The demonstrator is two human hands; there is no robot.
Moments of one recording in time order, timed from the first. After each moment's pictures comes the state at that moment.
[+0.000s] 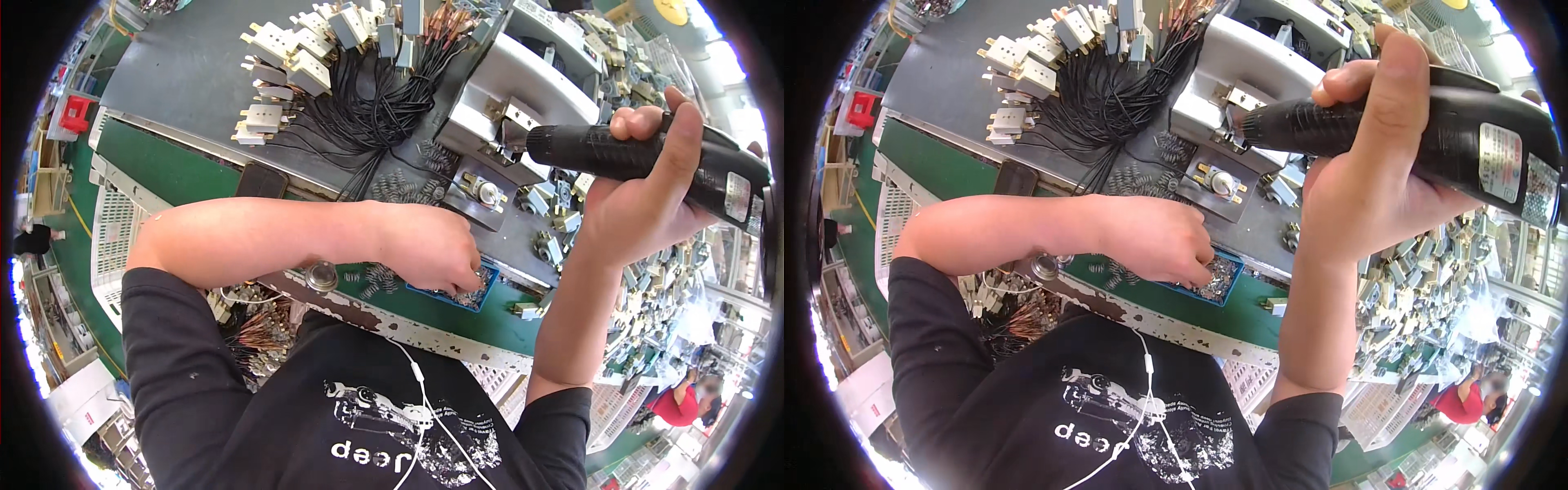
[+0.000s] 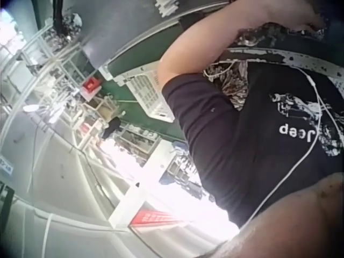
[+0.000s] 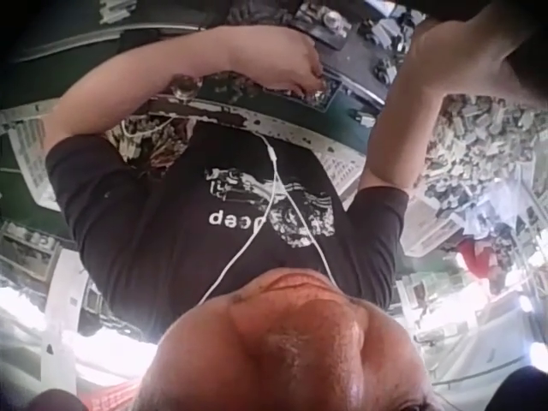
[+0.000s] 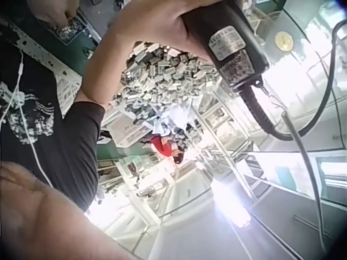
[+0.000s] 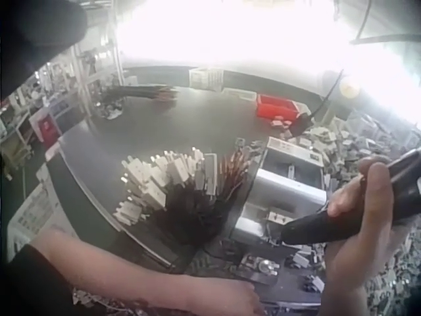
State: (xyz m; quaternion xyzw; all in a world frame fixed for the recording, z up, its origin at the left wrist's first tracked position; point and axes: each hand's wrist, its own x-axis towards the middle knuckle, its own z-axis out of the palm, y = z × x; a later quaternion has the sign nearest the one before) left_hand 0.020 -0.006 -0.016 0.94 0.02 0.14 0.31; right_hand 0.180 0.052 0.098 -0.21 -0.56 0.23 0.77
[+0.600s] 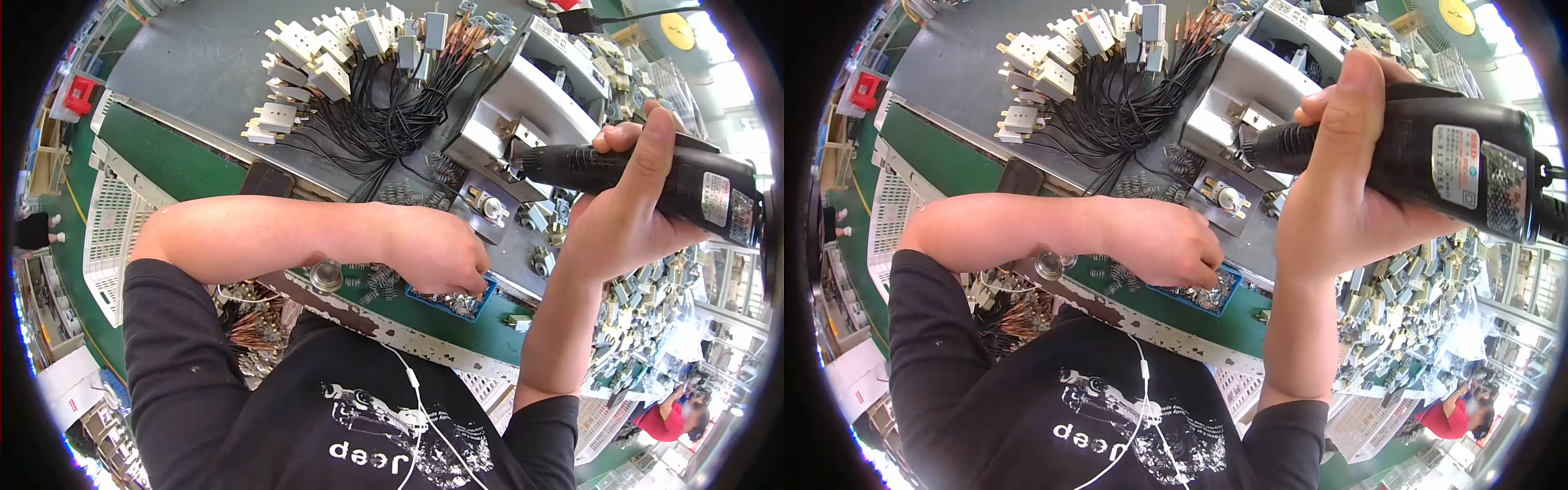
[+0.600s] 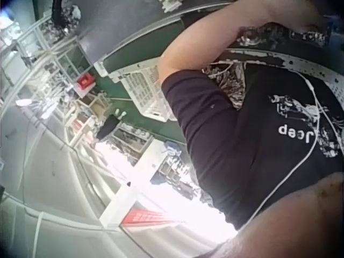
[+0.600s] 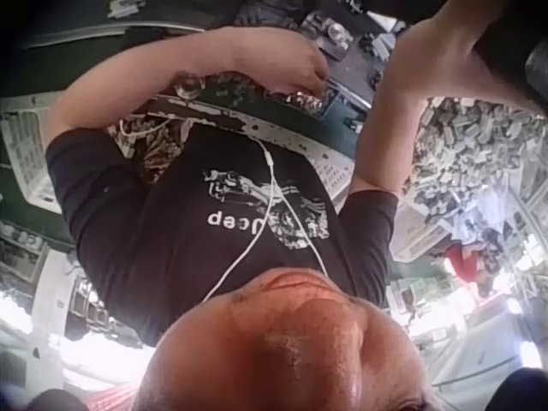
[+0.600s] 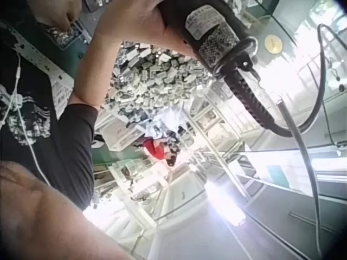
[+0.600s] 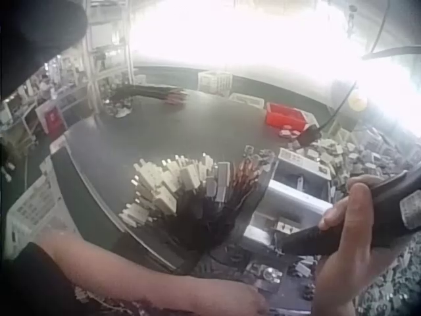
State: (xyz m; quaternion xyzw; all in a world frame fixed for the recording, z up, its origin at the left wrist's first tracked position) left_hand 0.015 -0.003 -0.015 0.93 0.05 0.15 0.33; right_hand 0.141 0.044 0.101 -0.27 -0.56 0.15 0.77
